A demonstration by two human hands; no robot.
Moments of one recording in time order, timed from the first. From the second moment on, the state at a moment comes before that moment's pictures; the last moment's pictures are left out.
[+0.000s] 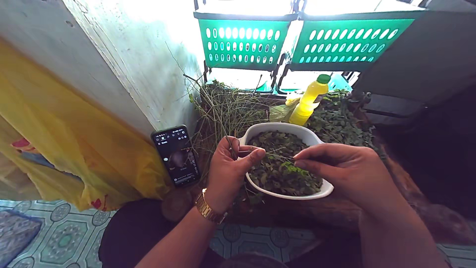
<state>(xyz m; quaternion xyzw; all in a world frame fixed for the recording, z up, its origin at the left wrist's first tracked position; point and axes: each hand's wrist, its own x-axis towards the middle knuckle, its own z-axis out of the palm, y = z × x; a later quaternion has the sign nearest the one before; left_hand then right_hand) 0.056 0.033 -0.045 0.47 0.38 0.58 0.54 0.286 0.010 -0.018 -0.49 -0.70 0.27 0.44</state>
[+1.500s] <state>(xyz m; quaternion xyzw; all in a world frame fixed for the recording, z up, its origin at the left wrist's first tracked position) 0.049 0.038 -0.045 0.44 0.38 0.64 0.50 0.273 0.020 -0.027 -0.49 -0.46 0.46 0.58</state>
